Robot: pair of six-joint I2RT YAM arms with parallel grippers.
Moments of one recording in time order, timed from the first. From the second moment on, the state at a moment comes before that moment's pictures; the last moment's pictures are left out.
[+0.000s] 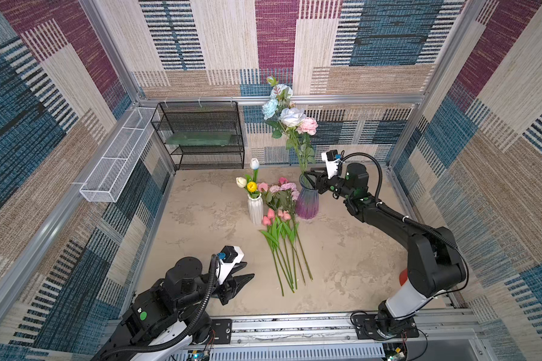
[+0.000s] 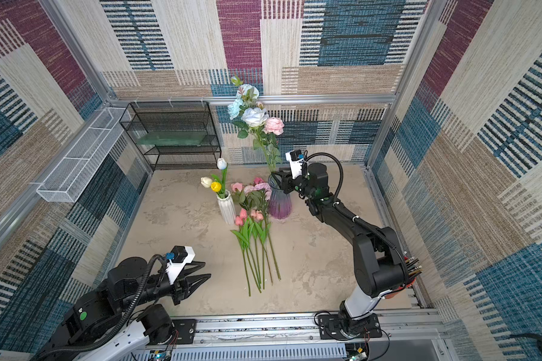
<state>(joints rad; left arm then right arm) -0.81 0.36 0.71 -0.77 0.23 -0.03 0.29 1.66 1.13 0.38 -0.50 0.17</state>
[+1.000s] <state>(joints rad) -0.81 0.45 0.70 -0.77 0.25 -0.03 0.28 1.77 1.21 0.45 -0.57 0.17</state>
